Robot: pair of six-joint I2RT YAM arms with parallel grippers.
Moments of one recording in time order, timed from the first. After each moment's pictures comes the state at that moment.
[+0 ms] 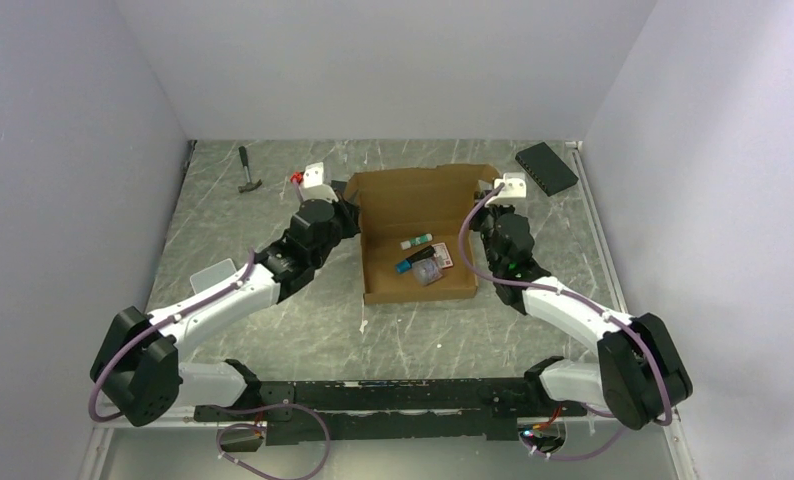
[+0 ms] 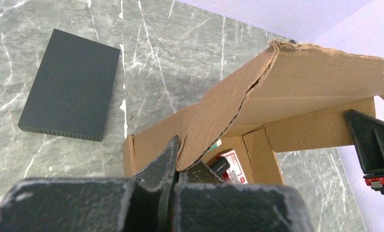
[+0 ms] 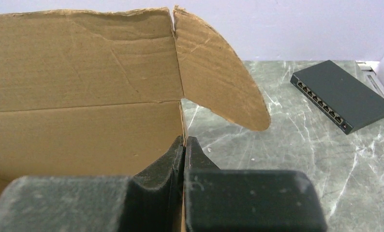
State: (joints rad) left arm -0.68 1.27 0.85 0.18 -0.37 -0.62; right arm 0.46 1.23 0.56 0.68 0.38 0.08
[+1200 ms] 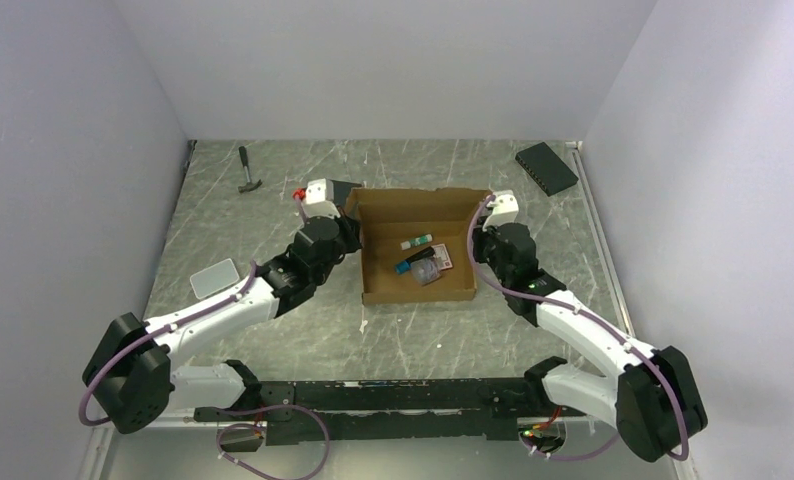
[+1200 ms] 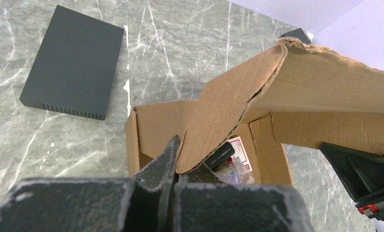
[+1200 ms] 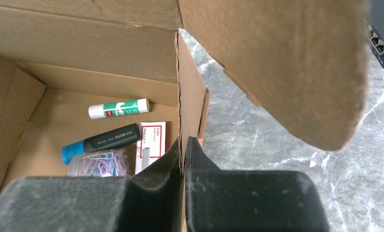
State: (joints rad) left arm -0.76 1.22 0.76 0.18 -0.45 -0.65; right arm 0.46 1.07 0.53 0.21 0.21 0.11
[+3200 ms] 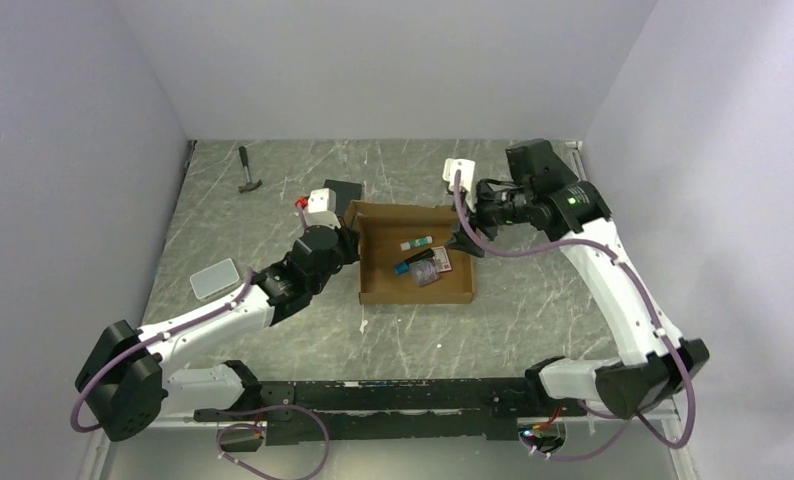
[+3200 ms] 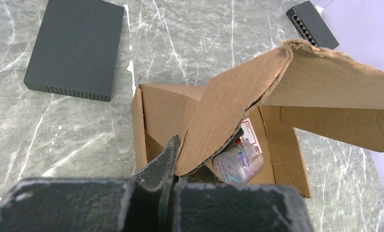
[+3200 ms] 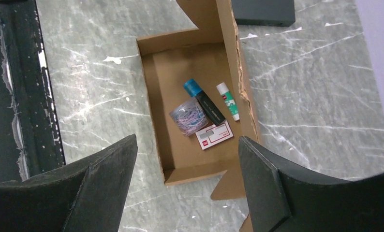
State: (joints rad) left arm -0.78 1.17 0.71 0.13 -0.43 -0.62; right arm 0.38 1.25 1.47 -1.00 -0.69 -0.76
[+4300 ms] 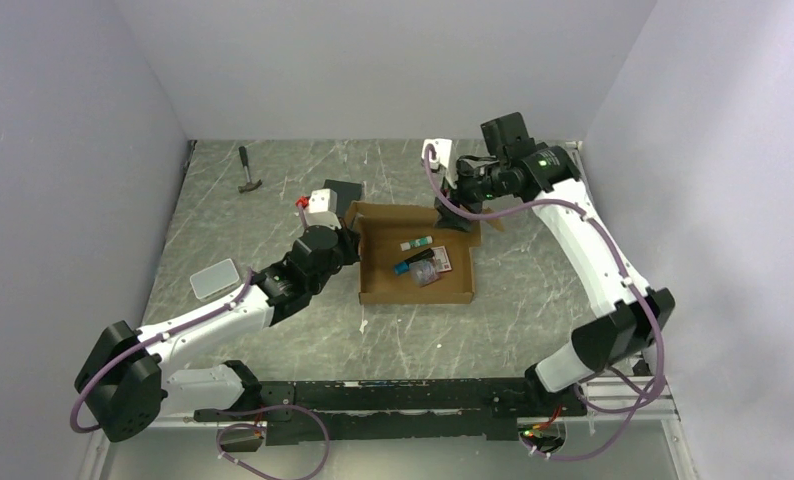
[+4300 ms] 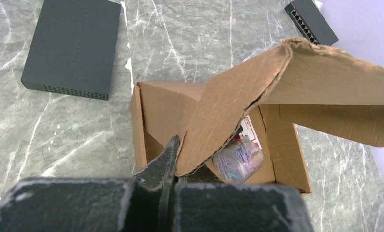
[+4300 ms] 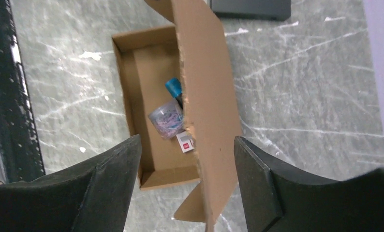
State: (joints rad) left arm -0.78 1.17 0.71 0.12 -0.42 -0.62; right arm 0.40 1.49 1.70 -1.07 -0.65 -0.81
